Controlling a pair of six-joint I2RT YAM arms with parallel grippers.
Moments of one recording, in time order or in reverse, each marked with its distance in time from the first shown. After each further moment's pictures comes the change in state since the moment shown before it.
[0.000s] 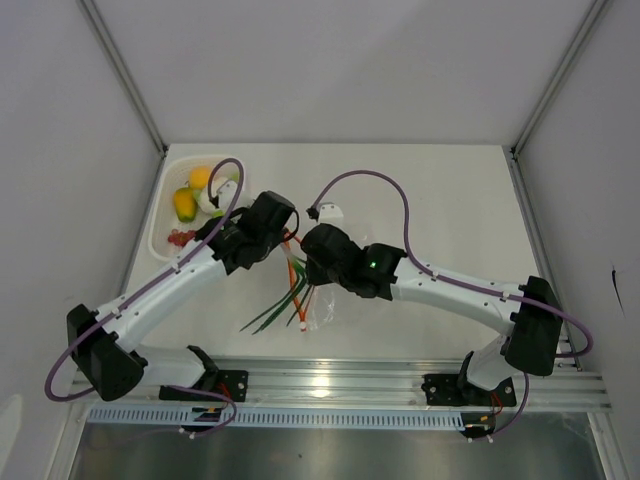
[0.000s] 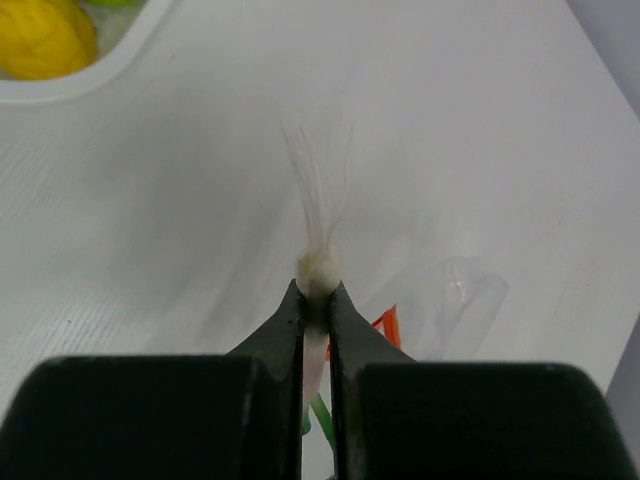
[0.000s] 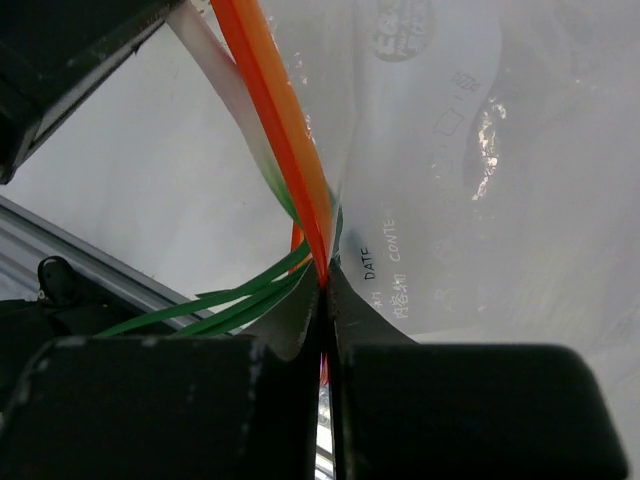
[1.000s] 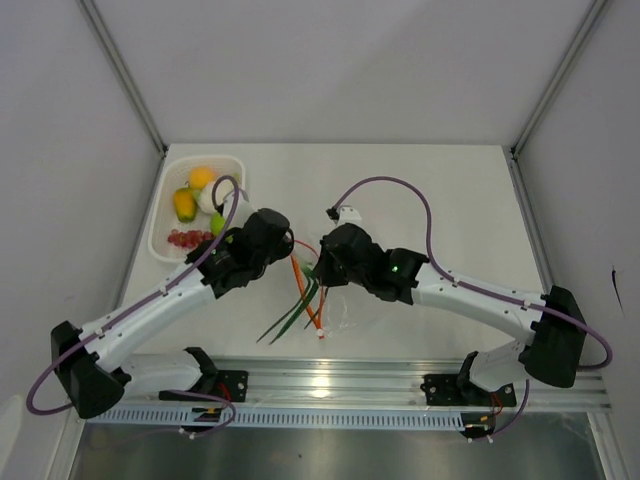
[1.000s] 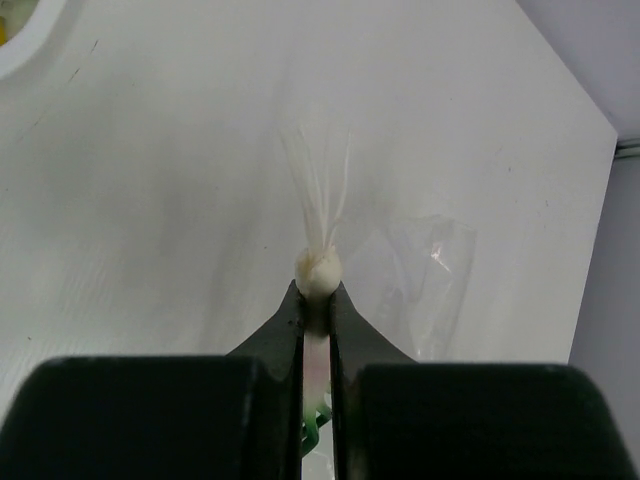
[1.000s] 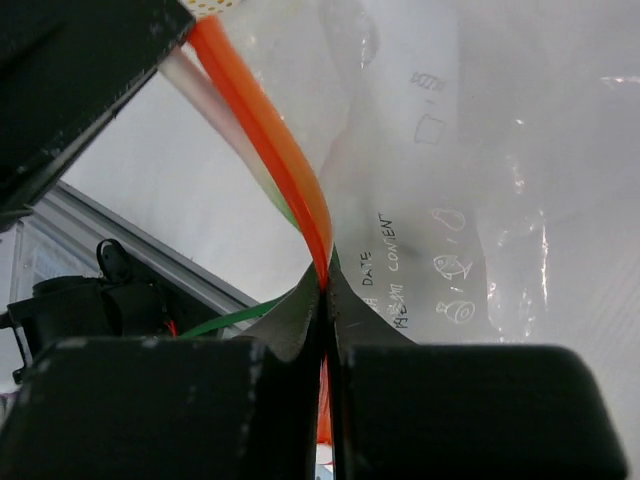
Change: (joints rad) left arm -0.074 -0.105 -0.117 0.170 0.009 0.096; right arm -0.062 -0.114 -0.158 0.114 -0.135 0.066
